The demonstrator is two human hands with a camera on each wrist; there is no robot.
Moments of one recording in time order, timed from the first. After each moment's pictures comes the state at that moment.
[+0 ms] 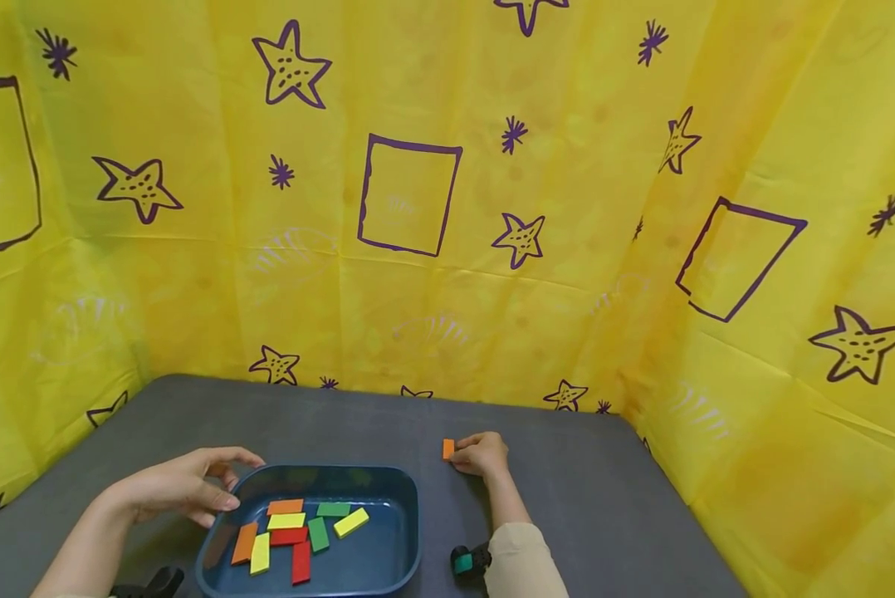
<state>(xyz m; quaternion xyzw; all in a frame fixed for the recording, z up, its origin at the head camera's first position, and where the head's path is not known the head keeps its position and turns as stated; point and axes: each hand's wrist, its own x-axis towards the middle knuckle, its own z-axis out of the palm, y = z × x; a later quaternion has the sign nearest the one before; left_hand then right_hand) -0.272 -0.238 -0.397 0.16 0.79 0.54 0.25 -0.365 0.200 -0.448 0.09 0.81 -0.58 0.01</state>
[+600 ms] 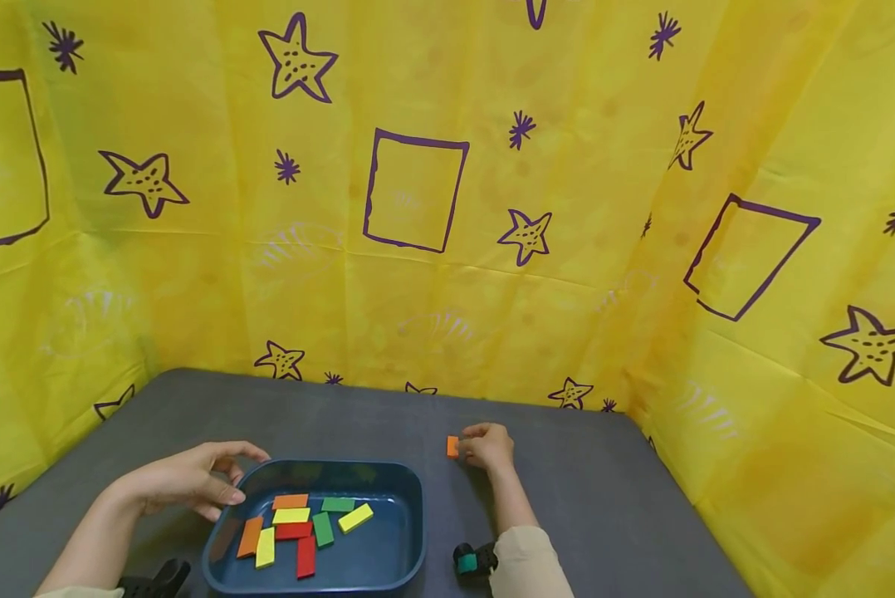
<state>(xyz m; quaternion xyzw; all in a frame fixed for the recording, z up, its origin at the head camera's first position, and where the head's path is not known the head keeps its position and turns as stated) -0.272 -0.237 -0.396 0.16 0.79 0.54 0.25 -0.355 0.195 -0.433 0.07 0.84 -0.54 -0.02</state>
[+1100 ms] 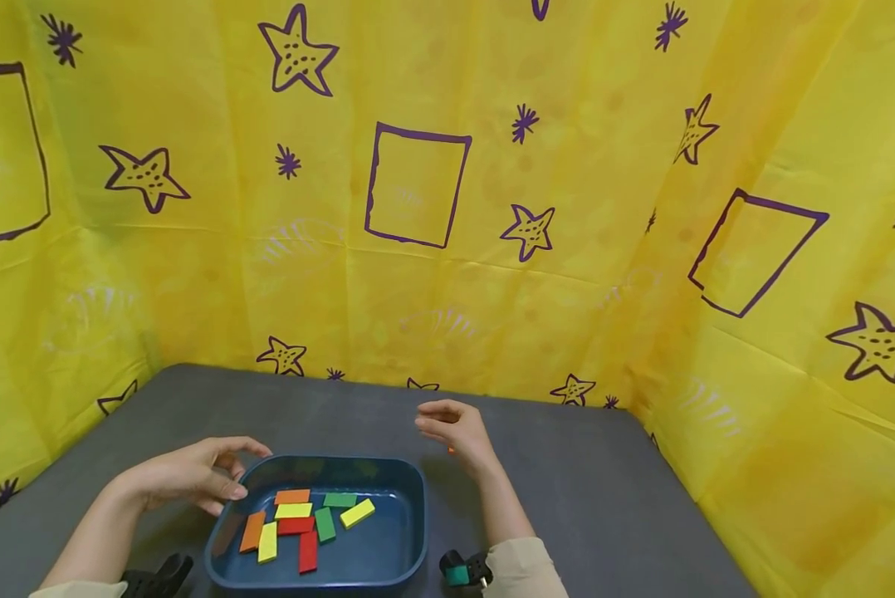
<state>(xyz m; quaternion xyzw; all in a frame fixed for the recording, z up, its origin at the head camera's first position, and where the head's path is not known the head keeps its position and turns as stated) -0.272 -0.237 -0.396 0.16 0.79 0.53 0.25 -0.341 0.163 -0.405 -0.14 0.75 -0.65 0.05</state>
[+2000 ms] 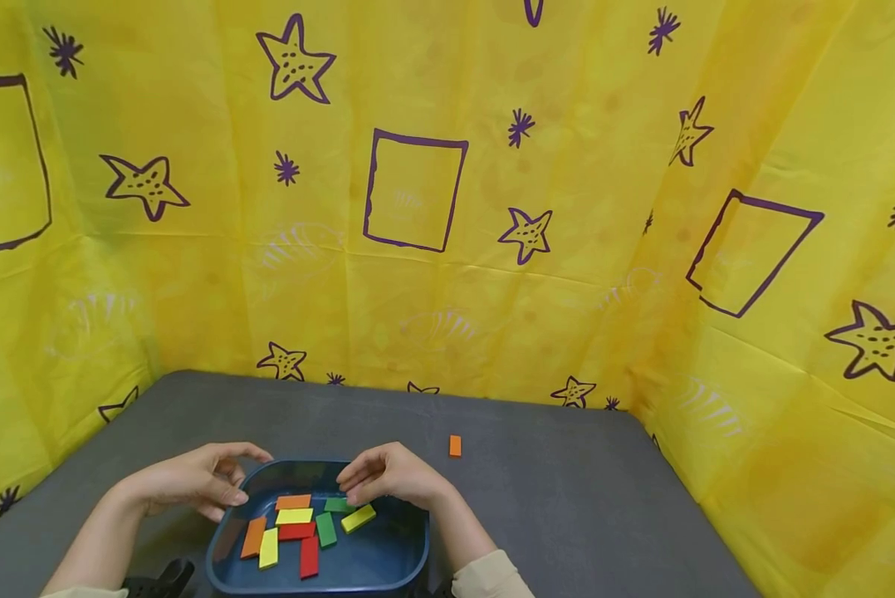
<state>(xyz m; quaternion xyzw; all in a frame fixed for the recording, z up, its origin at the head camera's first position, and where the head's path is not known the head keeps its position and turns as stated) -0.274 -0.237 -0.398 0.17 0.79 0.54 0.25 -0.311 0.097 -0.412 -0.29 0.73 -0.55 0.28</state>
